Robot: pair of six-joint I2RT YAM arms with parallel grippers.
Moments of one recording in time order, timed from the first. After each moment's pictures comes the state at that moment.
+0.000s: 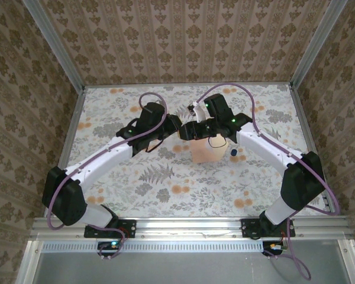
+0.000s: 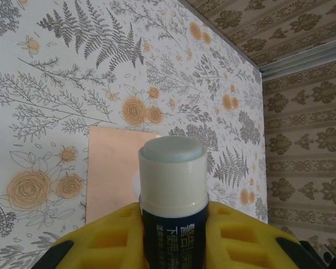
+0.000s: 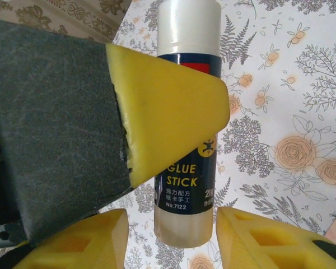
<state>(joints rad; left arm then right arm) -0.71 1.43 1.13 -0.27 0.06 -1.01 0.54 1.59 1.31 -0.47 -0.57 0.37</state>
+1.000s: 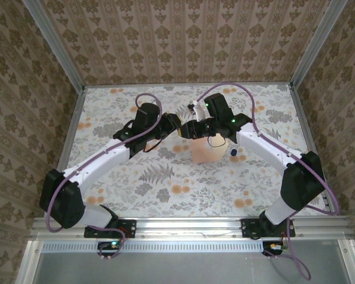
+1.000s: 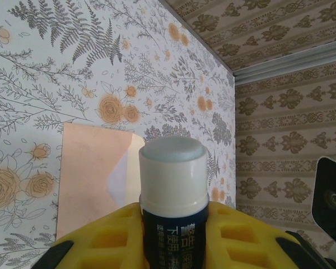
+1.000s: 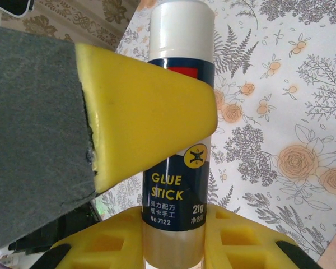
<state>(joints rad) -0.67 1.40 1.07 -0.17 0.14 -1.08 0.53 1.59 1.30 -0.43 -0.58 0.40</state>
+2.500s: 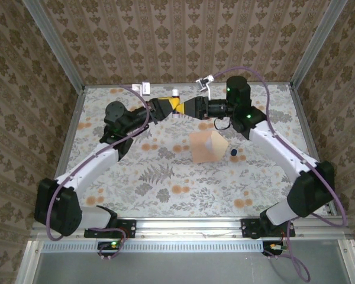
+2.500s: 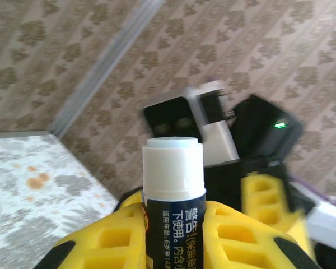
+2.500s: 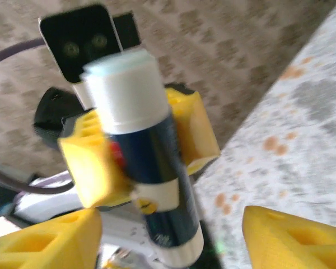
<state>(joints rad) -0.49 1.30 0.95 0.60 0.72 -0.86 0.43 1.48 1.36 -0.09 -0.92 0.72</state>
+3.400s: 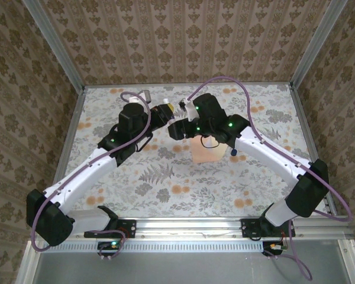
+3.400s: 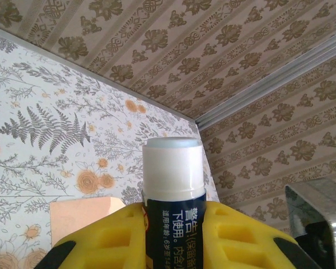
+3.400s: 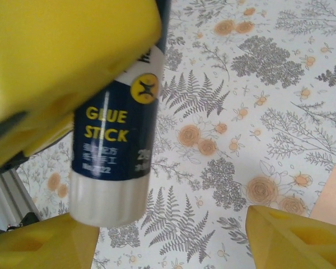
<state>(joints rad) -0.68 1.22 1.05 -0.07 0.03 -0.88 0.70 1.53 1.42 -0.53 -0.20 0.34</state>
